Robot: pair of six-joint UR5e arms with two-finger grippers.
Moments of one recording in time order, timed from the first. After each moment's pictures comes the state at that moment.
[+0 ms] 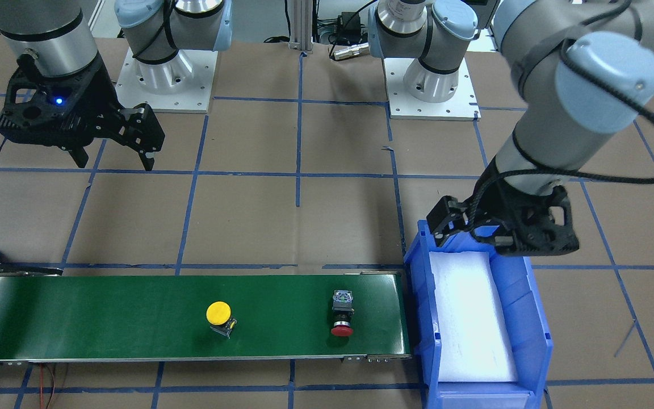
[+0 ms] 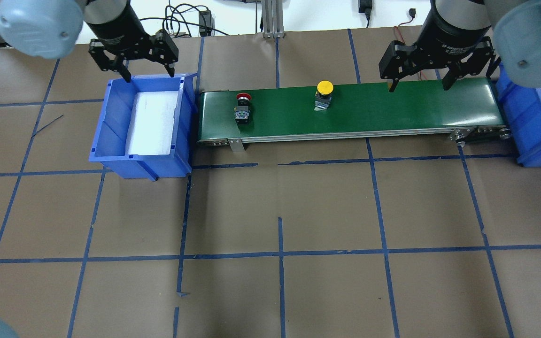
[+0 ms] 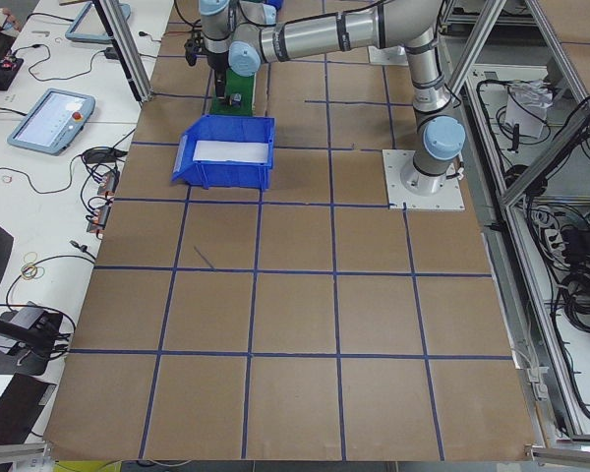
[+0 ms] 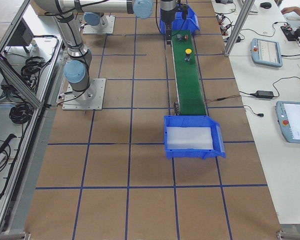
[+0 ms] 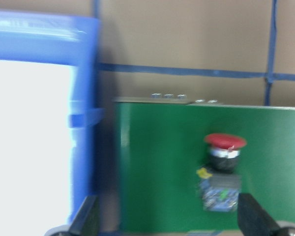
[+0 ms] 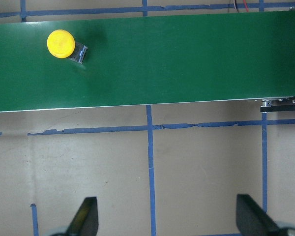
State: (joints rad) left arm -1.52 -1.81 -1.38 -1.47 1.54 -0.01; right arm 1.56 -1.55 1.56 -1.70 -1.59 0.02
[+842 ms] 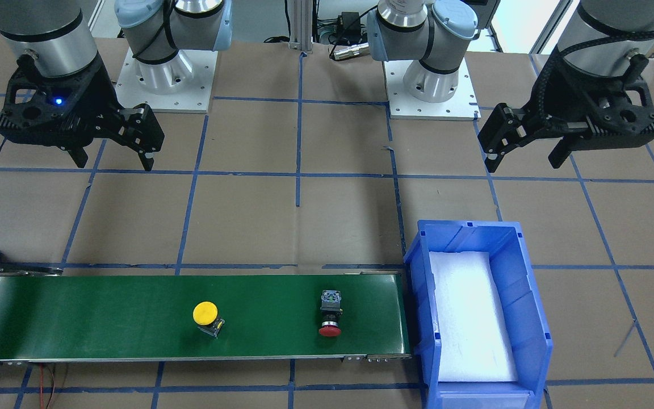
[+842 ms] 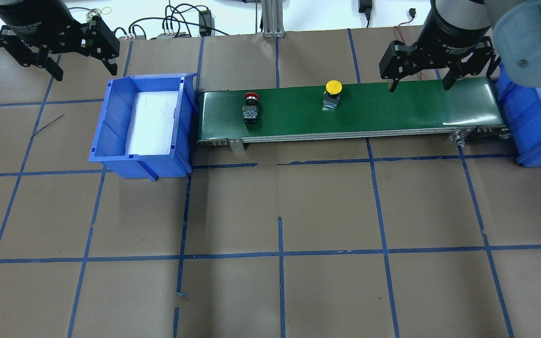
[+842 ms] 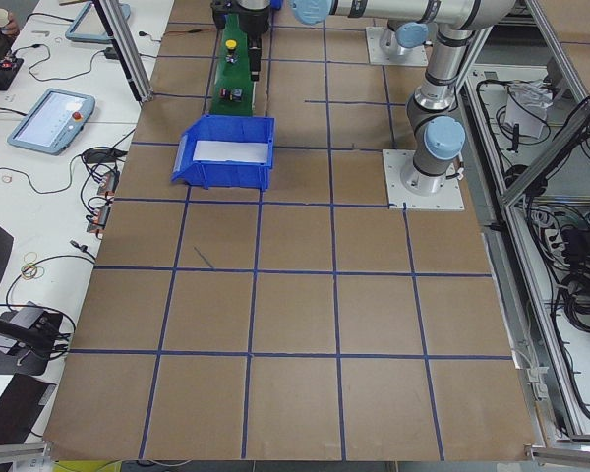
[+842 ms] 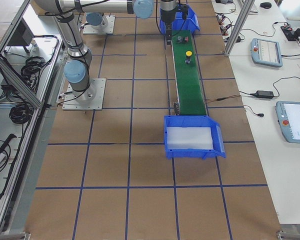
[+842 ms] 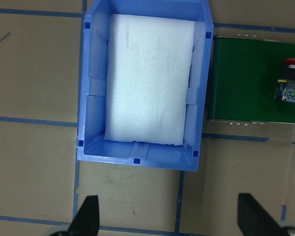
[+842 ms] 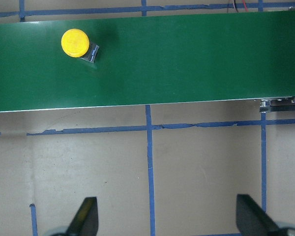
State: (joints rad) left arm -1.46 -1.65 -1.39 -1.60 1.60 0.04; right arm 1.56 -1.55 1.56 -1.70 -1.59 0.02
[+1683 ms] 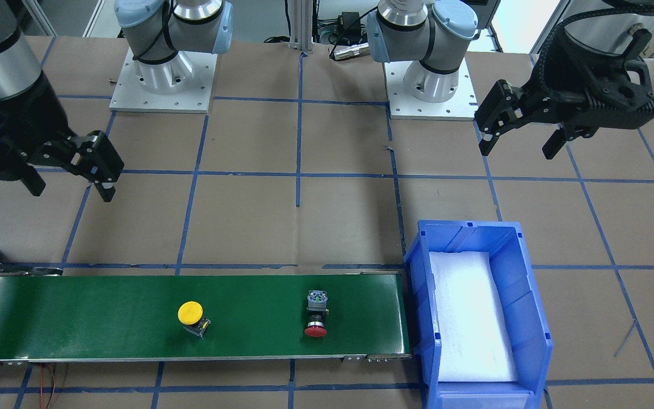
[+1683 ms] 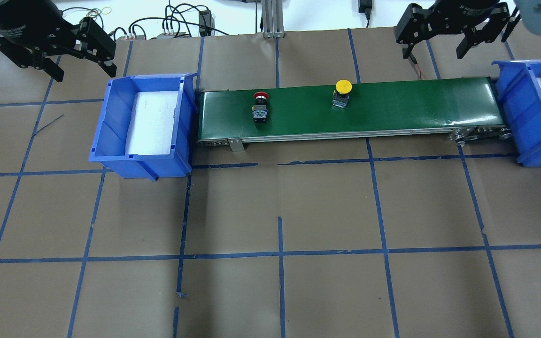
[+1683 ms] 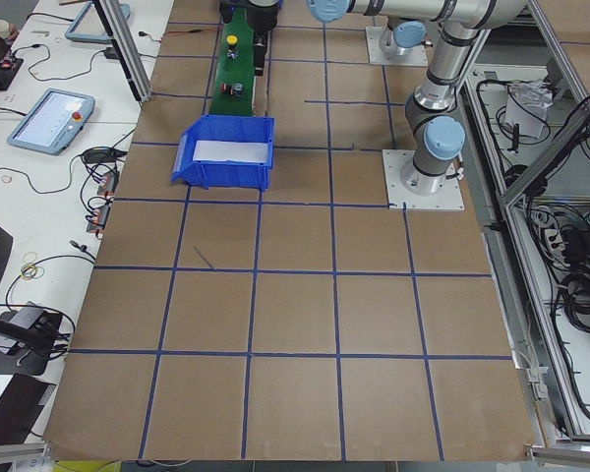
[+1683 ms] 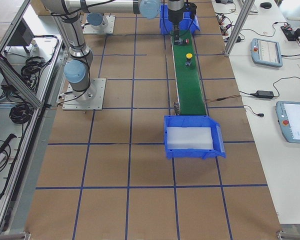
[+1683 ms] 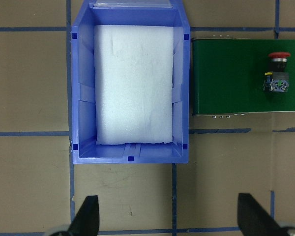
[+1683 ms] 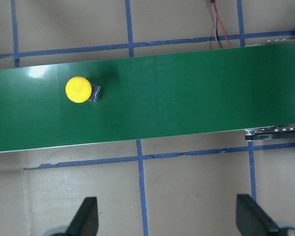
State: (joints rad) left arm -1.44 -1.60 -1.43 -1.60 1.51 0.14; right arm 1.48 -1.42 1.39 -1.68 -1.58 0.00
